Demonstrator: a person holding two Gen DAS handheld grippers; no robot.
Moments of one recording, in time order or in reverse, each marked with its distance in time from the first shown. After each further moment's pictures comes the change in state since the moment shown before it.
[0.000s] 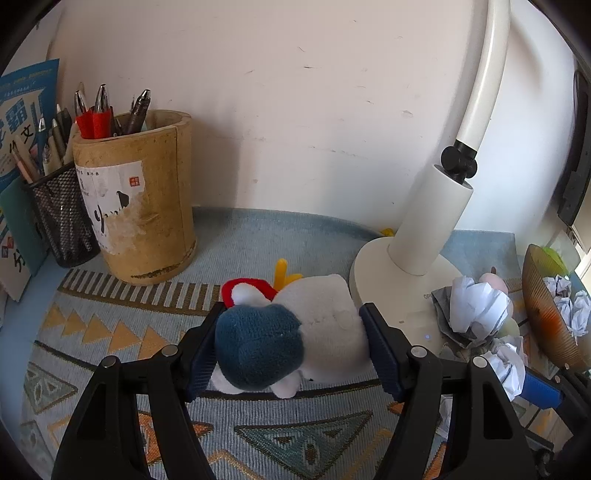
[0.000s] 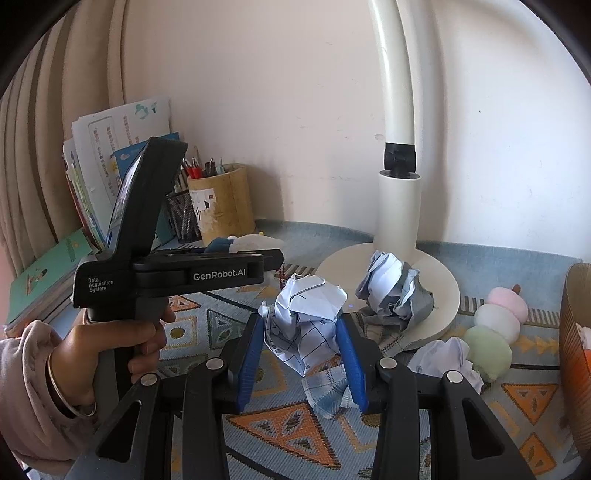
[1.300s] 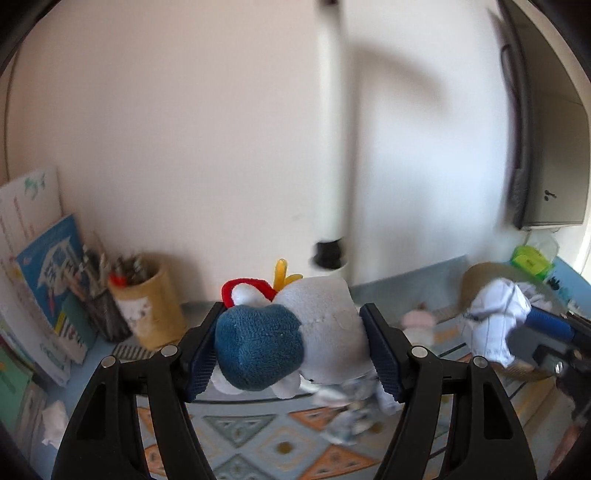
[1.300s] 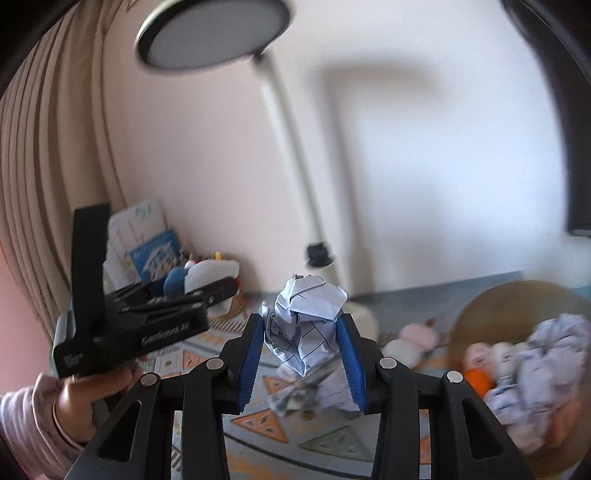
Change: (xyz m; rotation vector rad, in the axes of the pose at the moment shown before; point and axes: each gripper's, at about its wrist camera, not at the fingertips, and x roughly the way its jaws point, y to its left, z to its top) left arm -0.127 -0.126 0.024 0.195 -0.214 0.076; right arm -0.139 -0.075 0.037 0.166 -0.182 0.004
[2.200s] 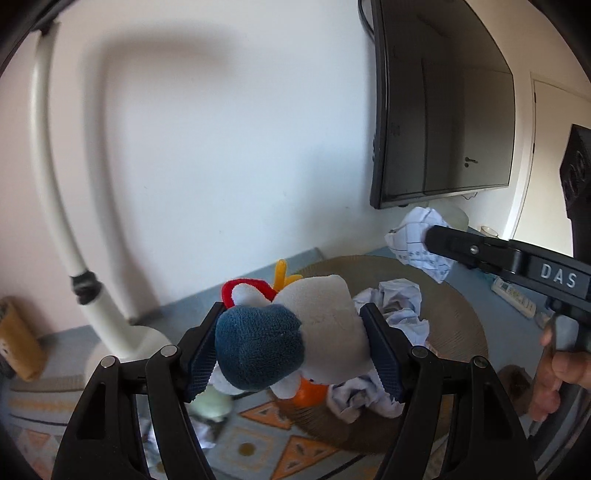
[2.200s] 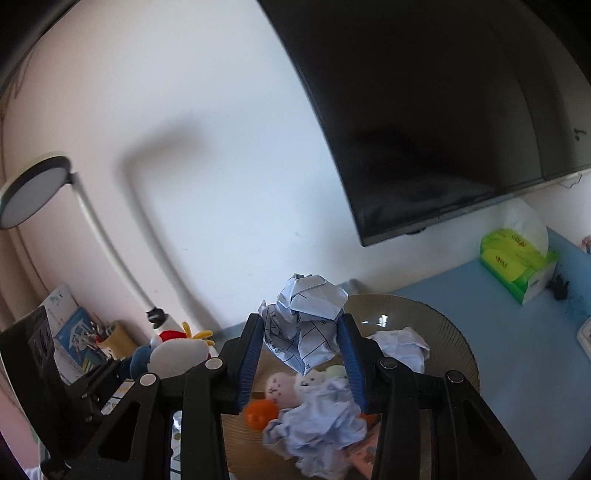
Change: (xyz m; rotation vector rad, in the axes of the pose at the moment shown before) left arm 0.042 -0.205 0.020 0.138 0.063 -0.319; right arm -0.072 -0.194 0.030 0.265 -0.022 -0.274
